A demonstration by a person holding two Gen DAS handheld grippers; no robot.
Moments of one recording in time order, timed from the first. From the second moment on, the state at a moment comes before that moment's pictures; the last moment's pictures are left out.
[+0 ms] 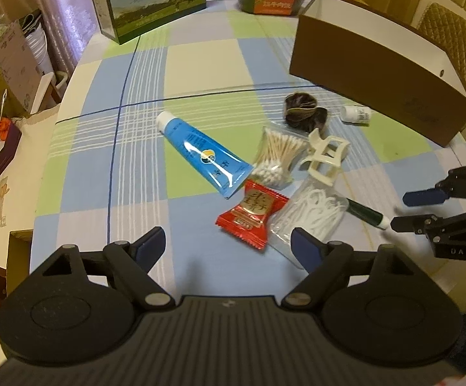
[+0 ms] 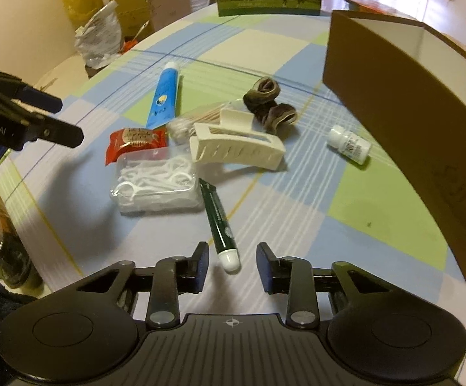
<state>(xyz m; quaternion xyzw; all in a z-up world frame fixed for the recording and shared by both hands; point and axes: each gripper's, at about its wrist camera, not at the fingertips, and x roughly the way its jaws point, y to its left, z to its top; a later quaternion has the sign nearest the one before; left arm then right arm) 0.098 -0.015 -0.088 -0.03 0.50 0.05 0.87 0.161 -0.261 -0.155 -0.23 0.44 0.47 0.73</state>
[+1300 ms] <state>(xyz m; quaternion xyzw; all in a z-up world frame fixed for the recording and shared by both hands) 0.149 -0.016 -0.150 -0.01 0.55 -0.07 0.83 0.197 -0.331 -0.166 -0.21 0.48 0.33 0.78</state>
